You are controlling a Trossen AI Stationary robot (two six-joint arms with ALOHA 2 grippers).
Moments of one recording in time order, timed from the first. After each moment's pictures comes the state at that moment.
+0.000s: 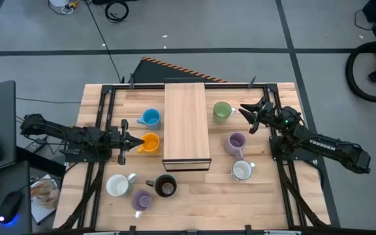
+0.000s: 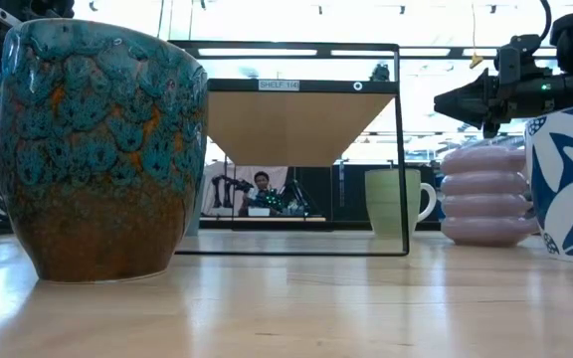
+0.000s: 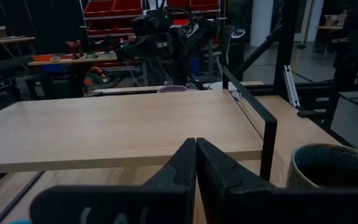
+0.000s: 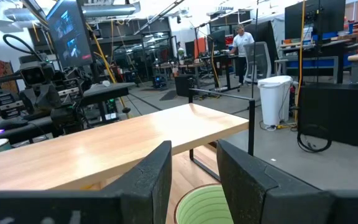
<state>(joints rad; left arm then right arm) -0.27 0.30 0.14 0.15 -0.31 0.04 -0.60 0.34 0.01 0.46 -0.18 0.16</state>
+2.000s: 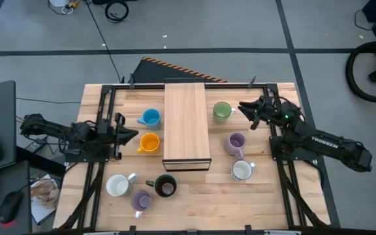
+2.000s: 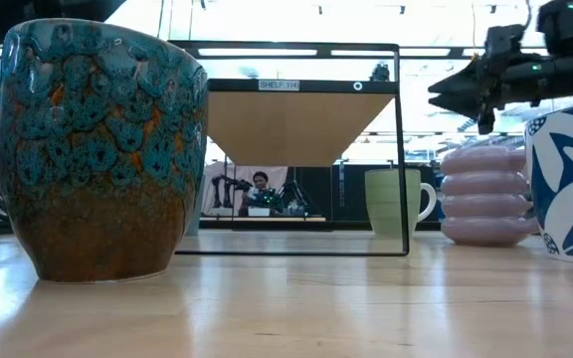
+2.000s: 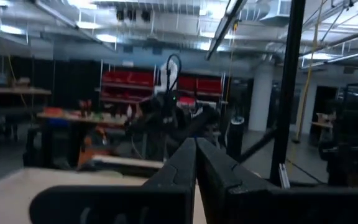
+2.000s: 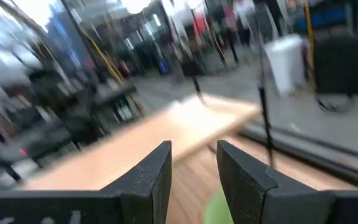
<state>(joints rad) -0.26 0.30 0.14 0.51 -0.35 0.01 -0.60 0.43 0.16 0.27 -0.19 0.33</state>
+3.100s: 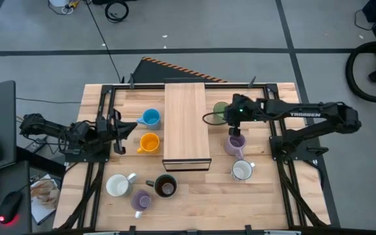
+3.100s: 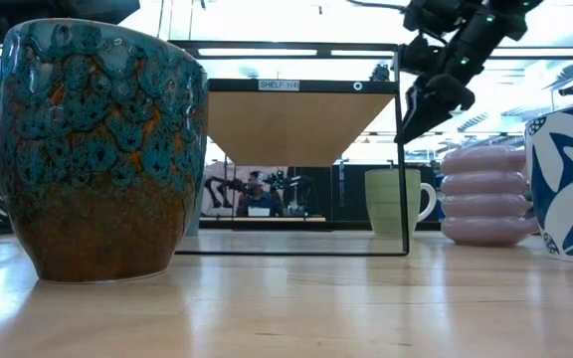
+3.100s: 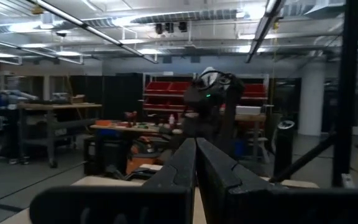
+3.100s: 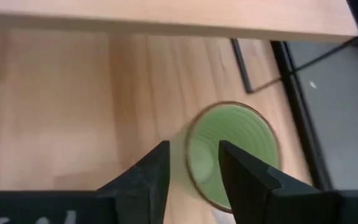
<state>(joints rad) -0.26 0.32 0.14 0.57 -0.51 0.12 -0.26 1.17 0.82 -0.52 0.20 -0.26</state>
